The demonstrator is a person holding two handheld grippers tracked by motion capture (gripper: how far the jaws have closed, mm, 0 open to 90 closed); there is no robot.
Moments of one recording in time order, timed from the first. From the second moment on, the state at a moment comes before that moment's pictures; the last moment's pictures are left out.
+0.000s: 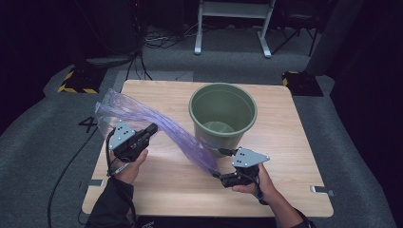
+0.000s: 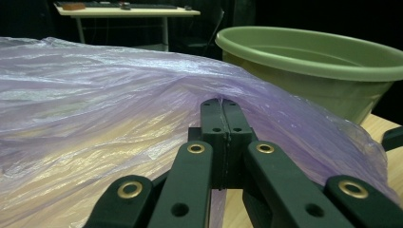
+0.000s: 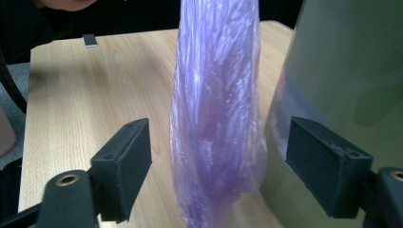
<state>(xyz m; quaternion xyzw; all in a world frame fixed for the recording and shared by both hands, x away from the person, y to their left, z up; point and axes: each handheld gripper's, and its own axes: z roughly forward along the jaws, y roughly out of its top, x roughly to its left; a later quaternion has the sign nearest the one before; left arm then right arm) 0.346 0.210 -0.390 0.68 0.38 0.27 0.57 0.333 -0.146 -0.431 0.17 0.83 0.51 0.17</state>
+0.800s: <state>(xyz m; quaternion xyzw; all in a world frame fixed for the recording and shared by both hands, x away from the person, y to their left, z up) 0.330 0.211 -0.373 0.67 0.35 0.27 0.59 0.324 -0.137 -0.417 0.14 0.82 0.51 0.22</state>
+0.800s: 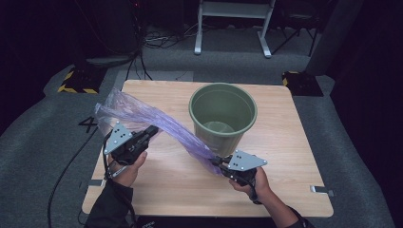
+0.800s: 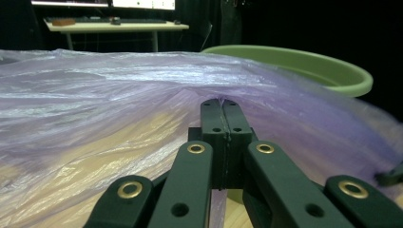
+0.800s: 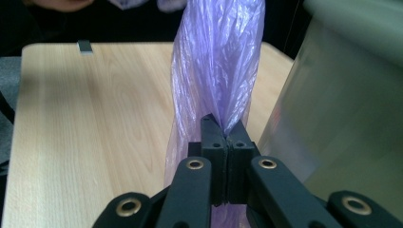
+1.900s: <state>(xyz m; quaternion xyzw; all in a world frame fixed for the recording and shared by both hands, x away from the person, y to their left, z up) 0.328 0.190 -0.369 0.72 0.31 0.24 0.57 0.402 -0.172 -0.296 0.14 0.80 0.49 0.32</state>
